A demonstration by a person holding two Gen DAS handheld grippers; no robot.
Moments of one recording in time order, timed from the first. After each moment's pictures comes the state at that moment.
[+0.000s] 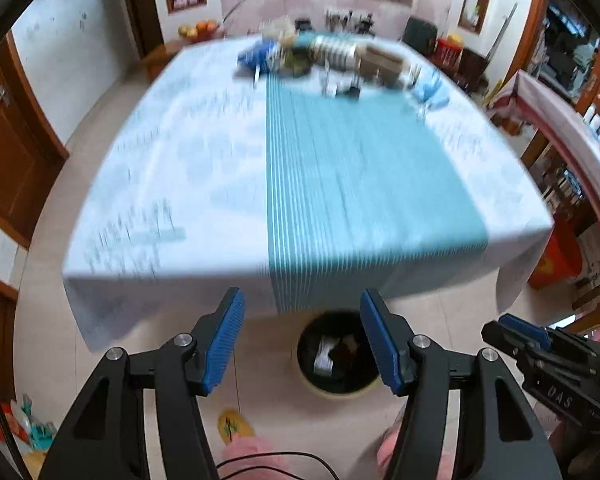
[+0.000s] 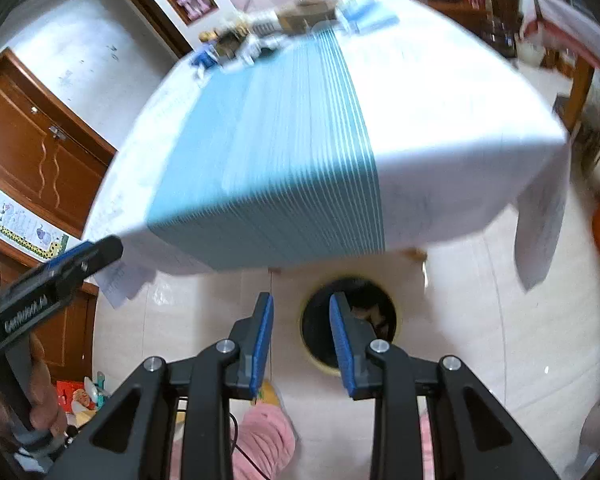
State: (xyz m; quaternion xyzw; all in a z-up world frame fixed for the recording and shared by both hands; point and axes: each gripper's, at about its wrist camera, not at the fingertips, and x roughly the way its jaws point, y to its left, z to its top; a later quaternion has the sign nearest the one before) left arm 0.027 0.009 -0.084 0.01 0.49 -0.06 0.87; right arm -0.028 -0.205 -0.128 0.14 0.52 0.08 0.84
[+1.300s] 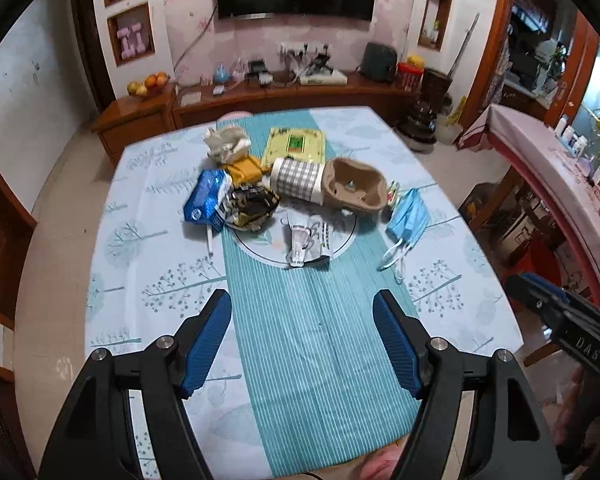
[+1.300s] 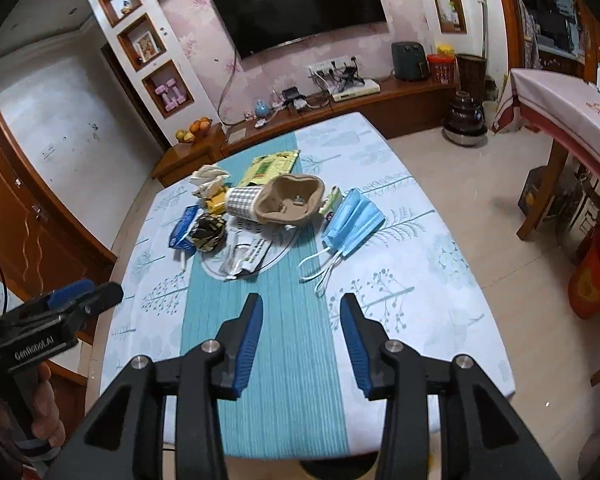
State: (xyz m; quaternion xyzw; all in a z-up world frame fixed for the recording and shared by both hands) left arm 0.224 -0.037 0.013 0.03 0.47 -0.12 0.87; right arm 0.140 -0.256 0.000 0.16 0.41 0.00 0.90
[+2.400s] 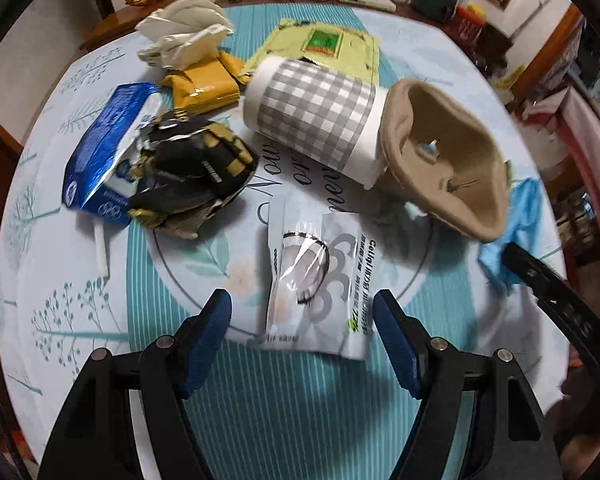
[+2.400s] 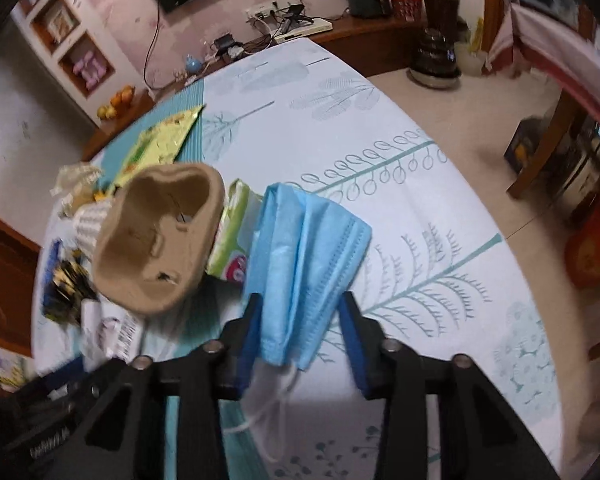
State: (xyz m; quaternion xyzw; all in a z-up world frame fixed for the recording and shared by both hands) left arm 0.389 -0.094 -0.147 0.00 0.60 -0.07 0.80; right arm 0.329 -0.293 -0.138 0.16 0.51 -0.08 0.84
